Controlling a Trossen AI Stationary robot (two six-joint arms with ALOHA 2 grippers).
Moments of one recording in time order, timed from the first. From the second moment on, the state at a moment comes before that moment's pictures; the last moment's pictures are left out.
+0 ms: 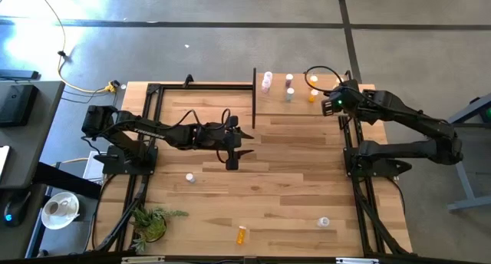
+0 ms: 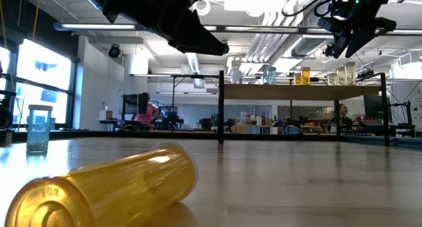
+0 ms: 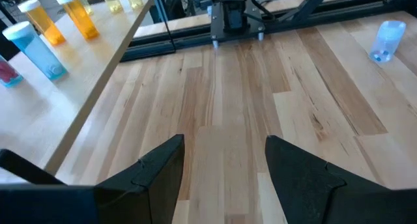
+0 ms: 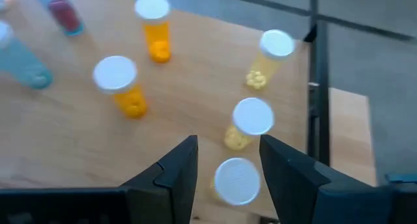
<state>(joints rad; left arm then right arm) 0.11 1.52 0.86 0.25 -0.12 0.19 -0.45 0.93 1.04 -1.18 0.62 0.71</state>
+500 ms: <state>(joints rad) 0.05 1.41 0.86 0.00 -0.12 0.14 -0.17 0.93 1.06 -1.17 0.54 0.81</state>
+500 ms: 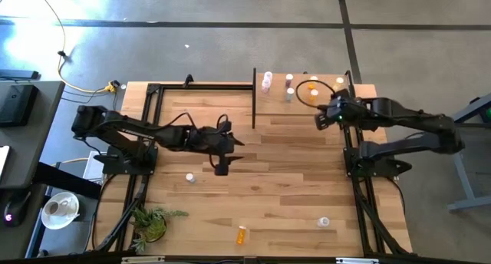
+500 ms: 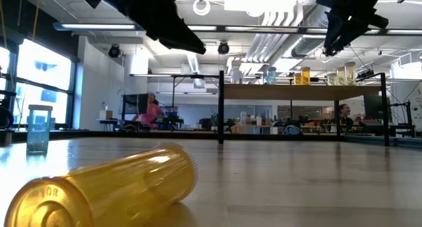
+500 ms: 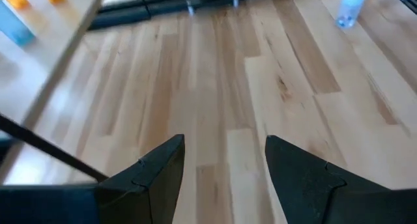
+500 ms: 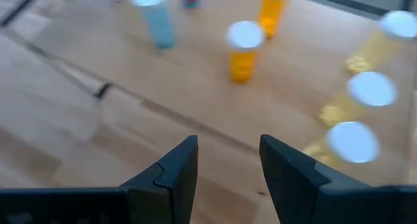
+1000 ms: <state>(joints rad) -0.08 1.40 0.86 -0.39 -0.20 -0.18 0.12 1.06 1.06 -1.00 0.60 0.86</state>
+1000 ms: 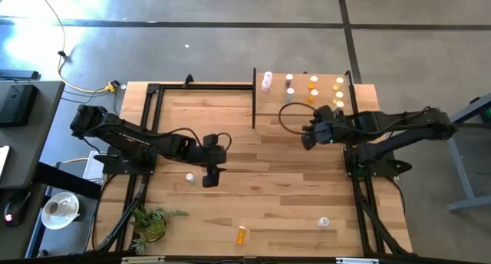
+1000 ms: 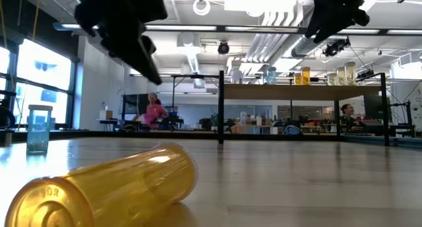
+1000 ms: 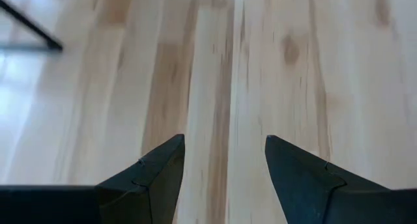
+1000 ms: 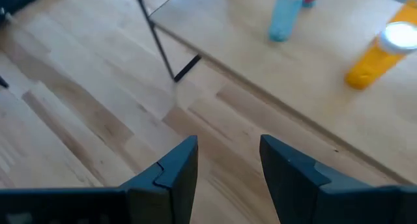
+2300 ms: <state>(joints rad) -0.88 1.39 0.74 -0.82 -0.61 -1.41 0.20 1.21 1.06 -0.80 0.64 0.83</state>
